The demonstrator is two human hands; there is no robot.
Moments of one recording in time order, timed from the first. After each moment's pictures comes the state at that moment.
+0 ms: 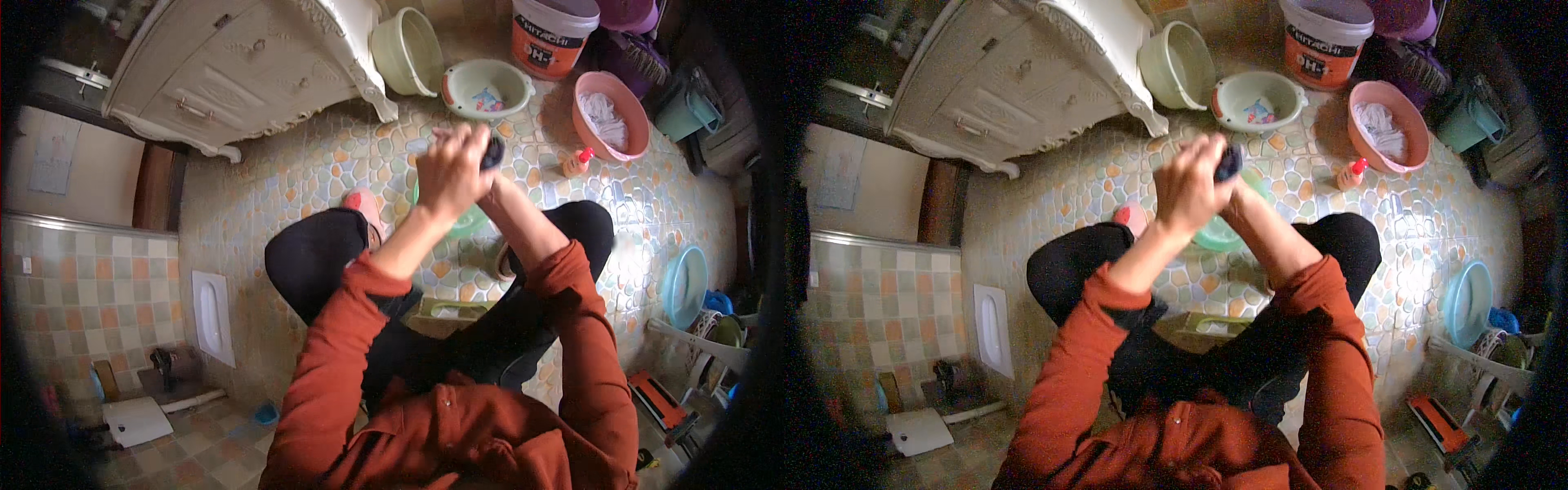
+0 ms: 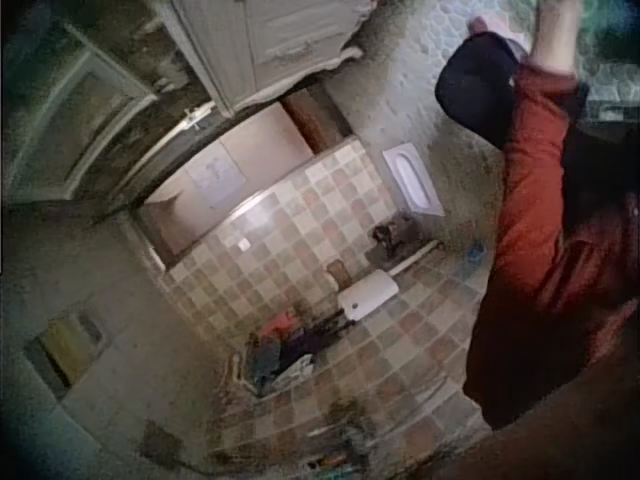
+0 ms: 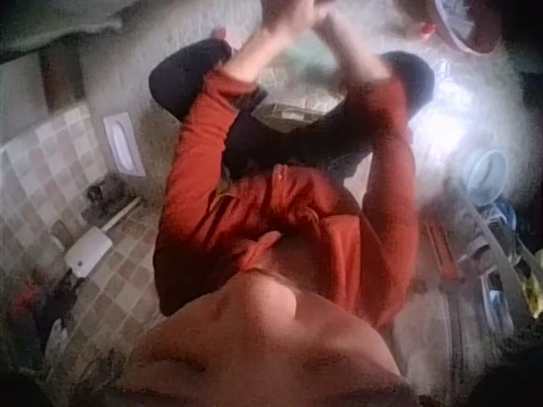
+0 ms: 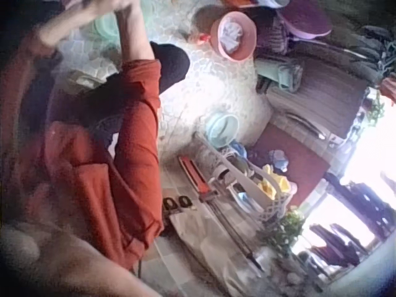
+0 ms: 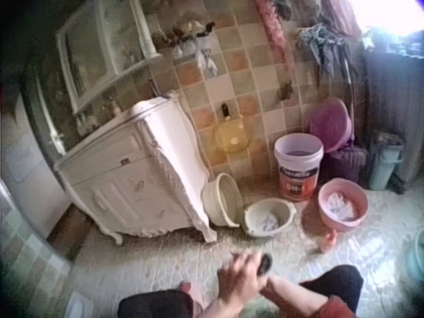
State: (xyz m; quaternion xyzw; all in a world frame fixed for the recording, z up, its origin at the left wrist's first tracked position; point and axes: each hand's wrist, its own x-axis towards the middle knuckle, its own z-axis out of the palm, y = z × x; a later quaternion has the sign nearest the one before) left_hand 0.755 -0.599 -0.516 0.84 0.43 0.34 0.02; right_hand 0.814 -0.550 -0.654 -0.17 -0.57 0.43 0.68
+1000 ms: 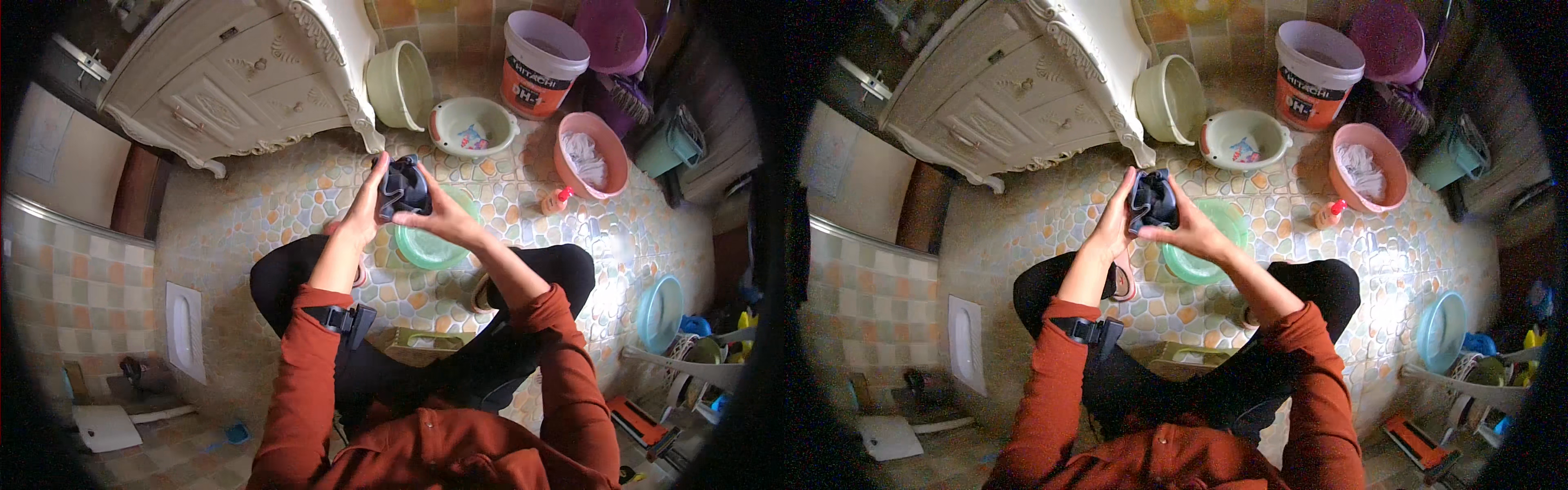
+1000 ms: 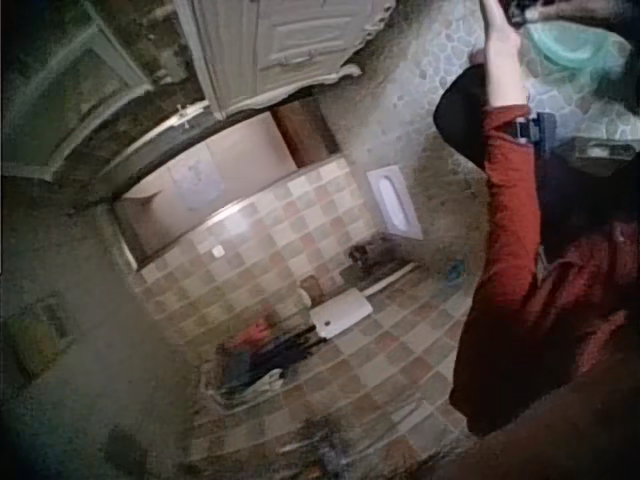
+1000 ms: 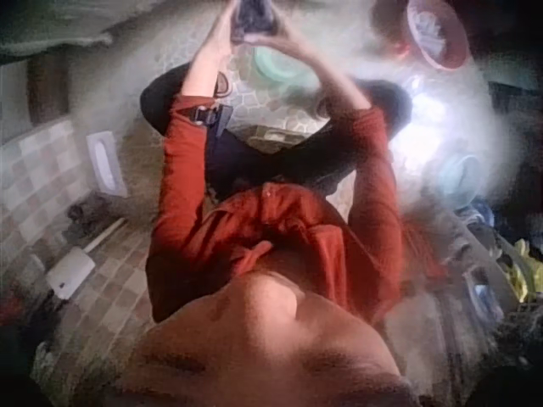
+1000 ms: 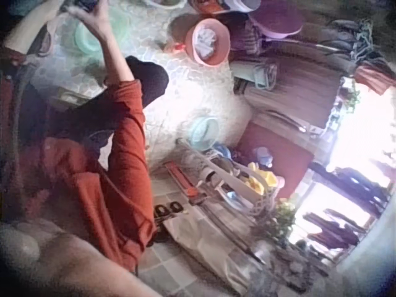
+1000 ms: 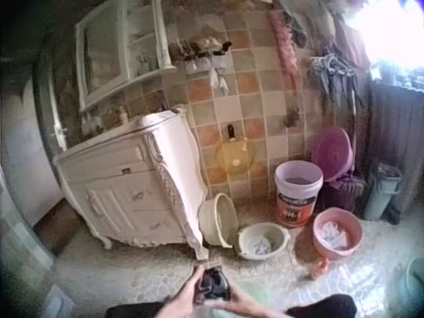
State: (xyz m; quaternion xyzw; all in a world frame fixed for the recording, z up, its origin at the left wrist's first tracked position) left_hand 0.668 -0.557 -0.540 0.28 0.42 0.39 0.77; right_hand 0.825 -0.583 -0.580 -0.33 -0.63 0.52 0.47
